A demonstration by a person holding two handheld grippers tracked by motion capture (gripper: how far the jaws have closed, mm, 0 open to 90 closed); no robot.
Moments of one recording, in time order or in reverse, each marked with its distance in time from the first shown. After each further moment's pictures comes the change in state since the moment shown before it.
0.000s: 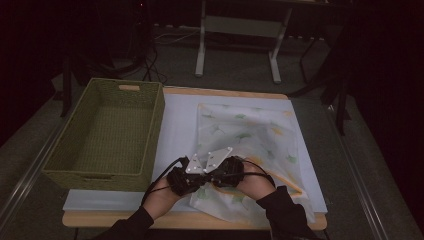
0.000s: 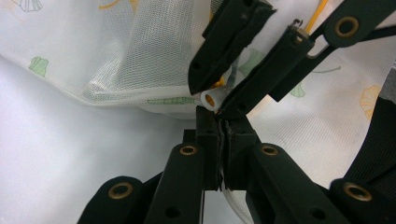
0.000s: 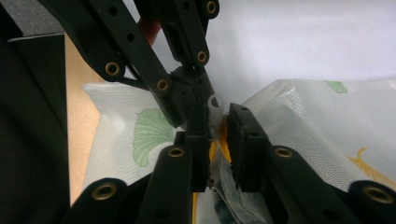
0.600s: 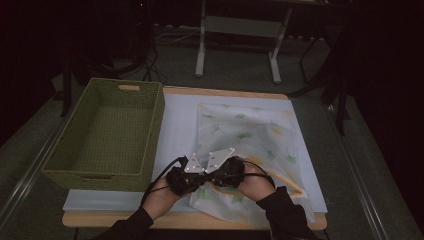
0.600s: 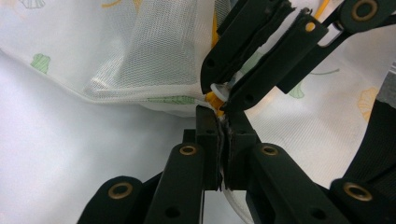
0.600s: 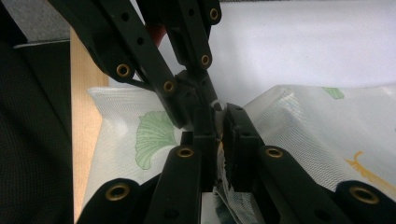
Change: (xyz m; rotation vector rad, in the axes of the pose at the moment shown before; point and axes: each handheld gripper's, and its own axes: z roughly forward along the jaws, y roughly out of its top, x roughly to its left) left arm 0.000 -0.001 -0.002 -0.009 -0.001 -0.012; right arm 0.001 -0.001 -0.004 -0.027 0.009 0.011
